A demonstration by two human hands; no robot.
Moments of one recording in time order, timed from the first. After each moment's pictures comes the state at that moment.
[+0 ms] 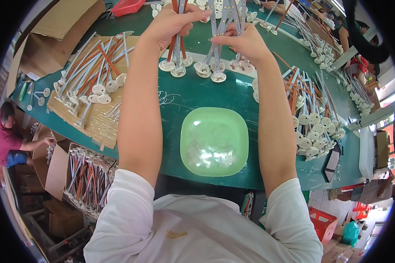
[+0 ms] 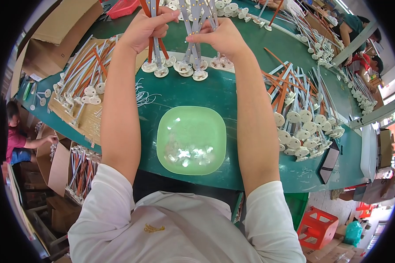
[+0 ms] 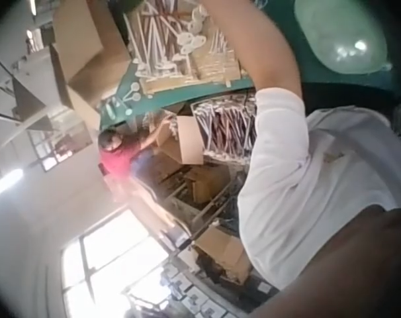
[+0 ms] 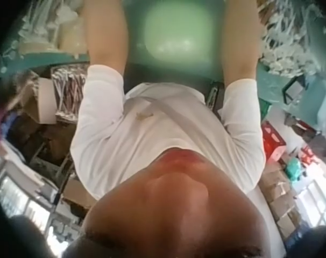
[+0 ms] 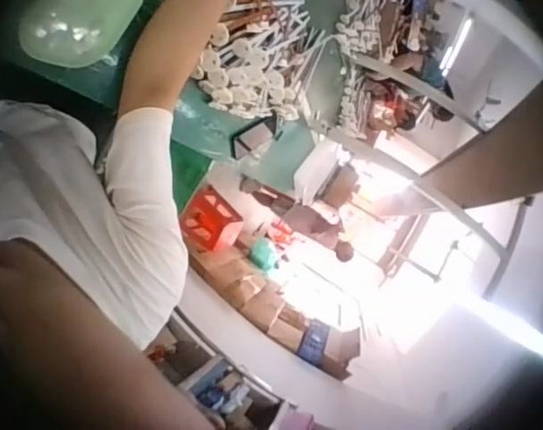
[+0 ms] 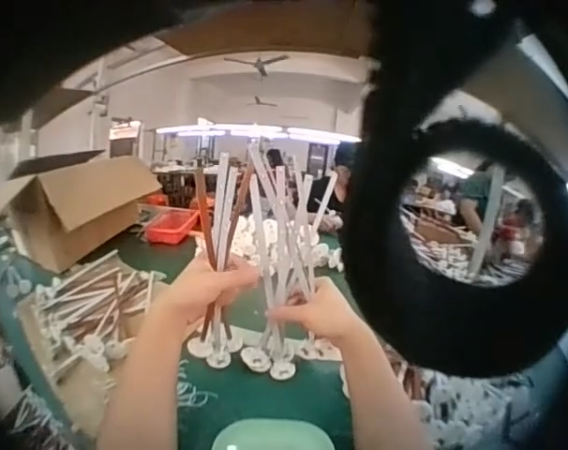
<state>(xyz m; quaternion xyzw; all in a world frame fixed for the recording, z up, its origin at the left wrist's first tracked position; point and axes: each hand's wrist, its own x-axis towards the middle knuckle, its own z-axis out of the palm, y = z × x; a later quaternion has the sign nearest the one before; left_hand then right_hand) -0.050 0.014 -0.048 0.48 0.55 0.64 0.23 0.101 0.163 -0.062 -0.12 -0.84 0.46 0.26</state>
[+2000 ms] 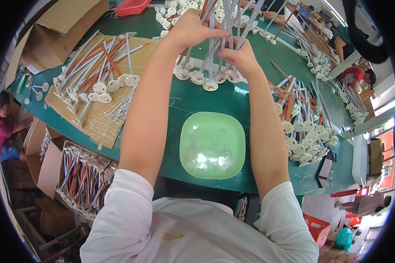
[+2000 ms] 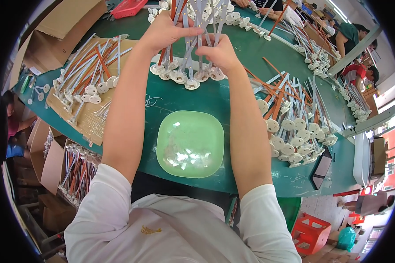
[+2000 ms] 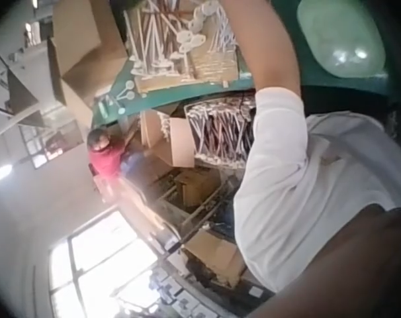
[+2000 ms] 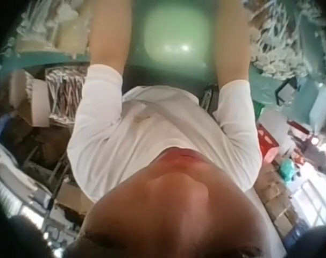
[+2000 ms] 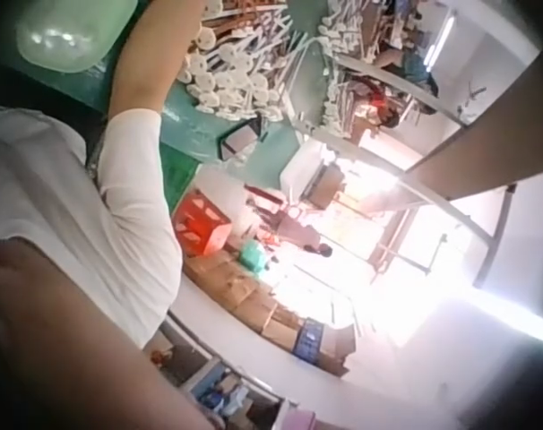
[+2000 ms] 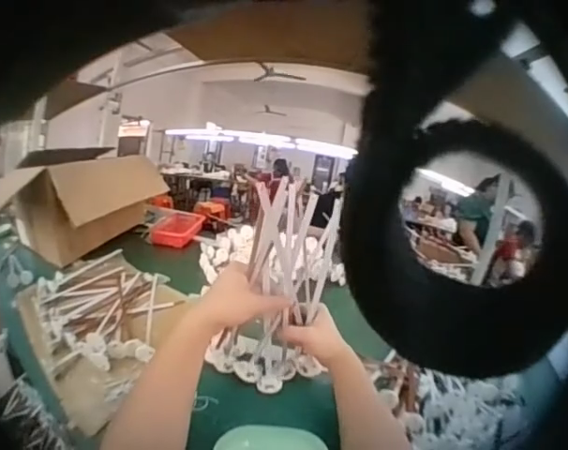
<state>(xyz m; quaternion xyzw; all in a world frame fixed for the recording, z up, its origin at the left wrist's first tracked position) -0.030 0.029 -0.044 0.49 0.66 0.56 0.10 0.092 0.166 -0.087 -0.08 -0.75 0.61 0.24</state>
